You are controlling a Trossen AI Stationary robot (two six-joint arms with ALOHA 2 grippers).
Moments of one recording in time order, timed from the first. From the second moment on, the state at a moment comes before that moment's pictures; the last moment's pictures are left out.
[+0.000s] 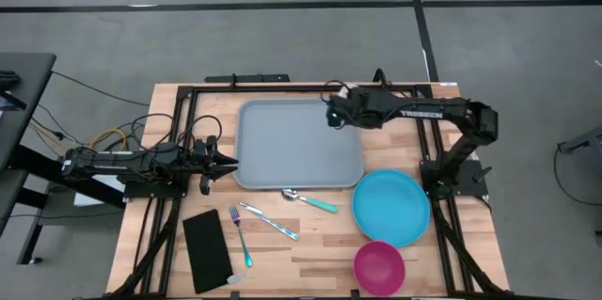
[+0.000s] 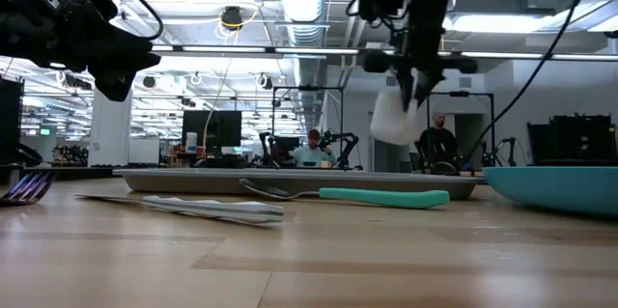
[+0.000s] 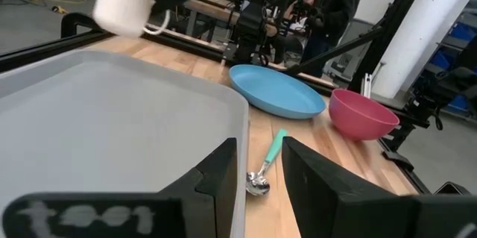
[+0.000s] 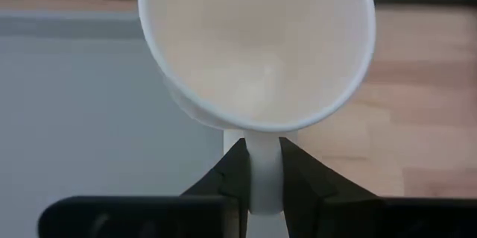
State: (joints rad) left arm -0.01 0.09 0.02 0.00 -0.03 -0.31; right arm -0.28 1.66 1.31 -1.00 0.49 1.10
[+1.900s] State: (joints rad) left arm -0.01 0.09 0.02 0.00 -0.03 -0.31; right arm -0.36 1.87 1.33 -0.91 0.39 0.96
